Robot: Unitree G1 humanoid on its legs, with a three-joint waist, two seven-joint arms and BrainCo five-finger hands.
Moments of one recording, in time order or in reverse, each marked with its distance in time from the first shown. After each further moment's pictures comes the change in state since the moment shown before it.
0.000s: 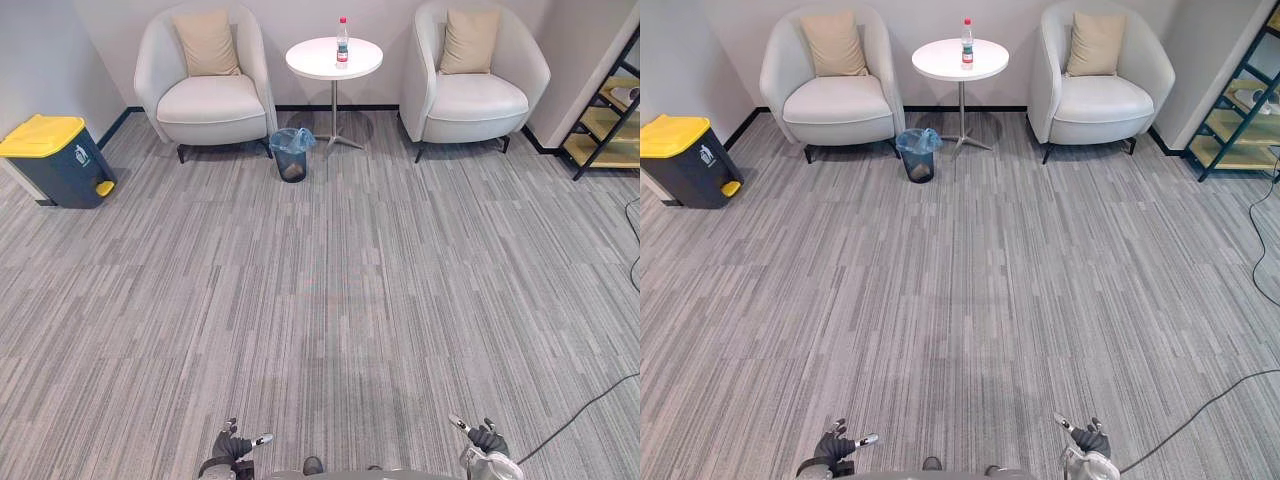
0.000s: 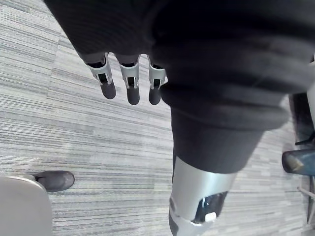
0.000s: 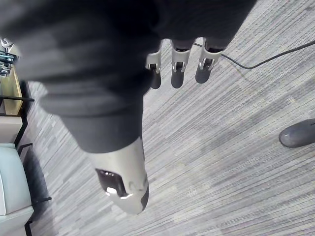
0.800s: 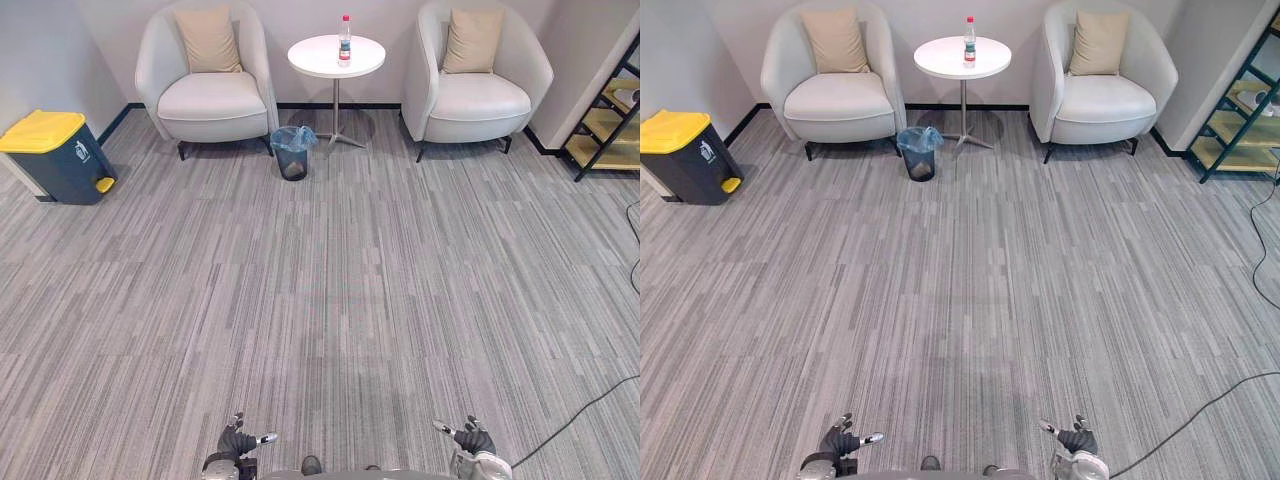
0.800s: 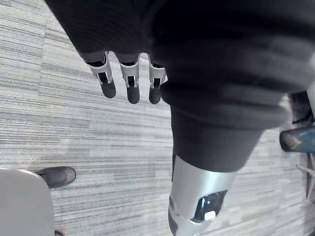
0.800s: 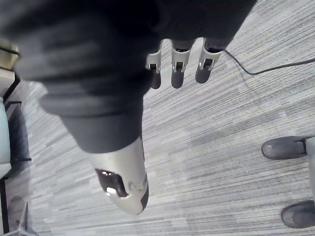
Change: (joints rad) left arm -0.015 0.023 -0.086 -0.001 0.028 -0.002 -0.018; right arm -0.003 -0.006 0.124 0.025 -0.134 0.001 0.002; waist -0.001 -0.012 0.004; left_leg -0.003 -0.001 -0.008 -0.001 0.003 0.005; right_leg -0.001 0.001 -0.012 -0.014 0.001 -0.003
